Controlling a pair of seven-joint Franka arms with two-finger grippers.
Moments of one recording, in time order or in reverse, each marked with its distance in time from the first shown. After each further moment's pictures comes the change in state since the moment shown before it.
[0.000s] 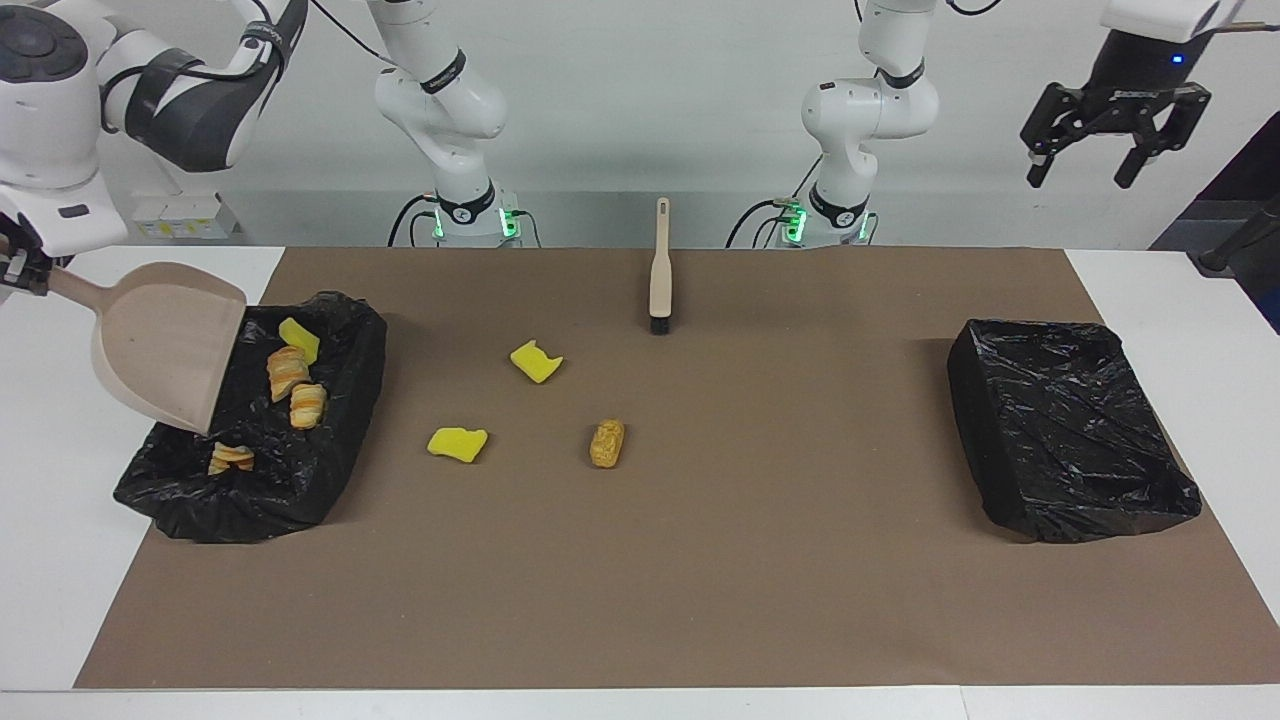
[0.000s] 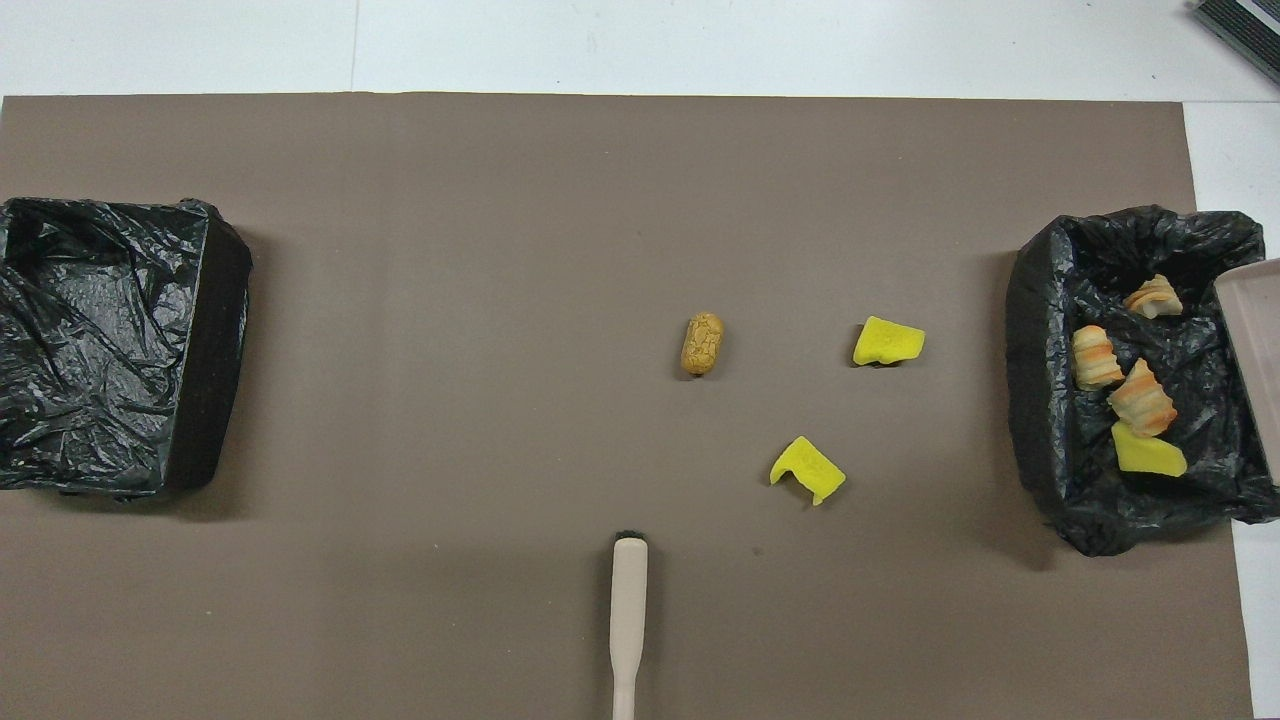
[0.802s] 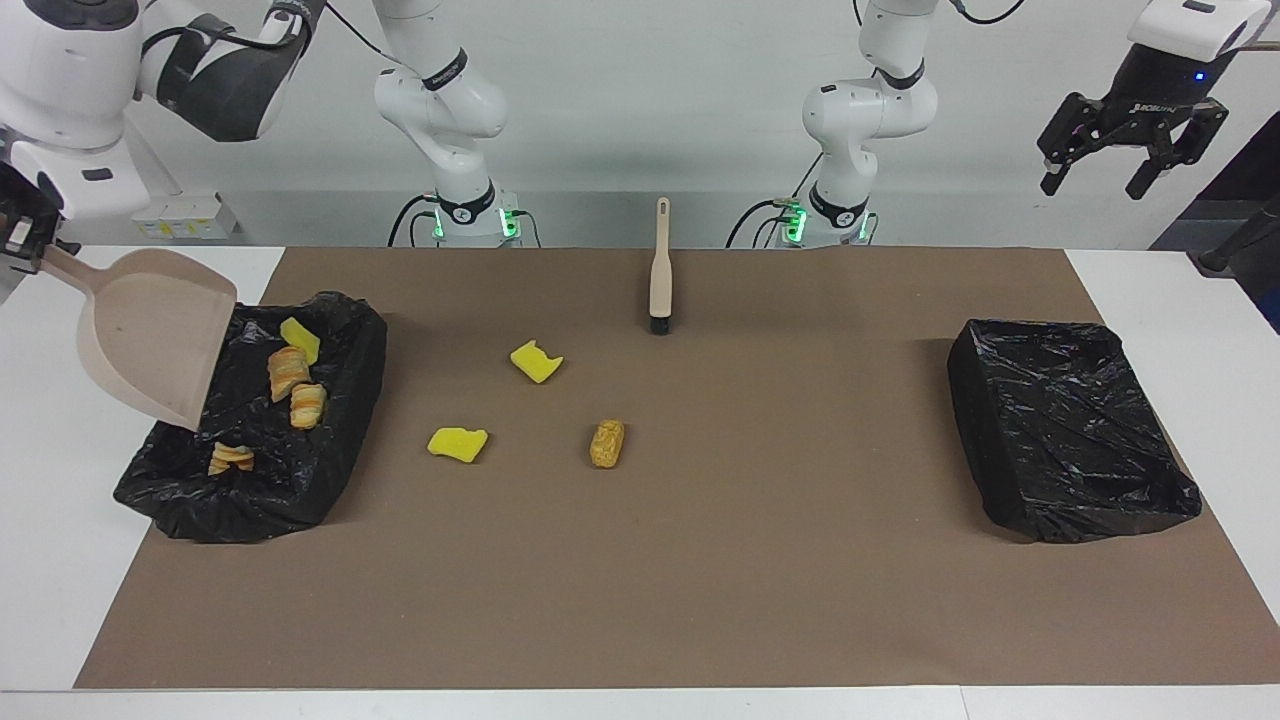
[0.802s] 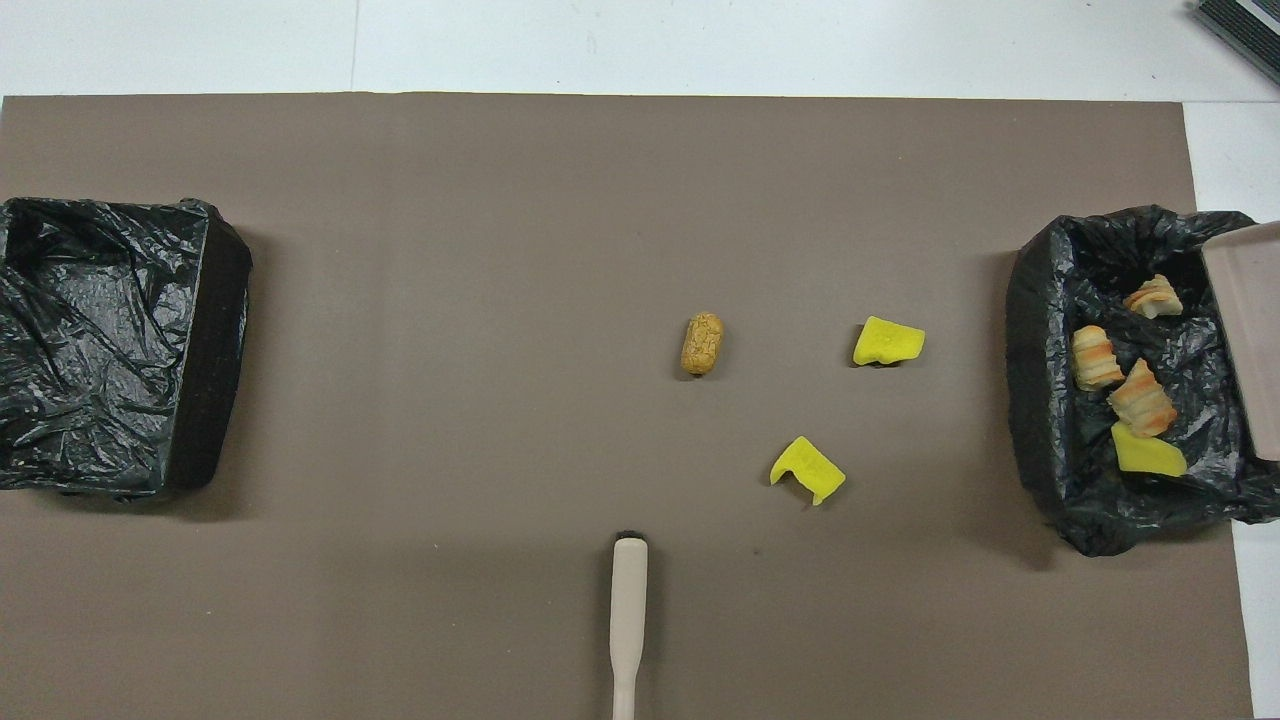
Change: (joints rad) left arm 0.041 0.009 -0.031 -0.006 -0.029 -0.032 0.023; right arm 0.042 -0.050 0.046 0.001 0.039 0.000 0.042
